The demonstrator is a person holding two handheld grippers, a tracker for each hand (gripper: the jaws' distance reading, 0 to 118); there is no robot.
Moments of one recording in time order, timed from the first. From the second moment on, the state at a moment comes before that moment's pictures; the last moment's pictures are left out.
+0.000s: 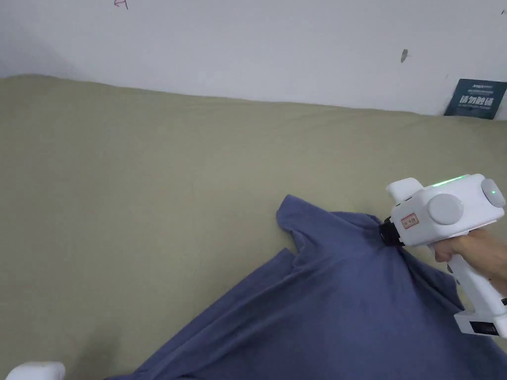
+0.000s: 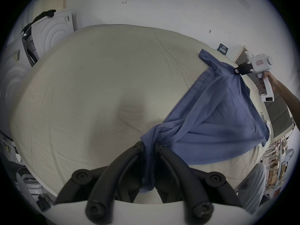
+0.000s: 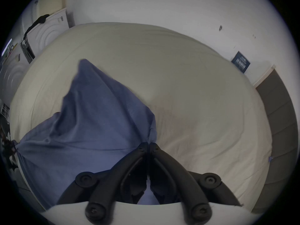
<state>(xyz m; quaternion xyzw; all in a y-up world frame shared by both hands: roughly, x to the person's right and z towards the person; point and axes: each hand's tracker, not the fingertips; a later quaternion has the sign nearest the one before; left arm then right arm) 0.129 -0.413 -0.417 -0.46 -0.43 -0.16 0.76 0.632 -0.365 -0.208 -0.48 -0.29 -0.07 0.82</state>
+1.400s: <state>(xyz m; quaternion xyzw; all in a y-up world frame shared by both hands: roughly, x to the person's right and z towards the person) 0.218 0.010 -0.386 -0.08 -0.39 -0.10 0.91 0.461 0.042 0.035 -0.05 -0.49 0.00 0.87</state>
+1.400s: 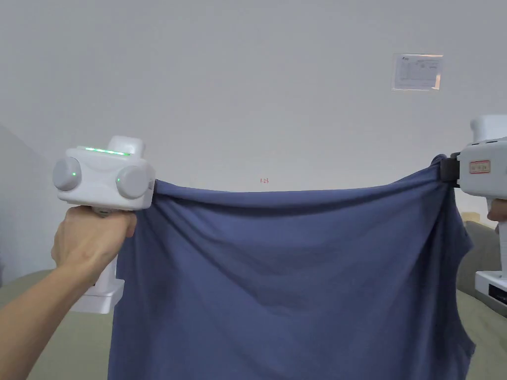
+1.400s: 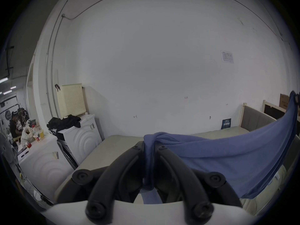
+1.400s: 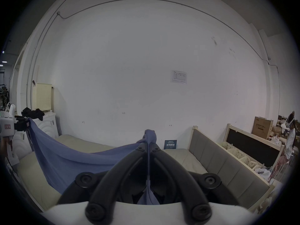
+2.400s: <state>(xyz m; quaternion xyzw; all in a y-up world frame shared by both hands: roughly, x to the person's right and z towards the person) 0.413 0.036 -0.498 -0.10 -0.35 -0.11 0.93 0.671 0.086 -0.123 -0.09 -0.52 0.04 0.85</state>
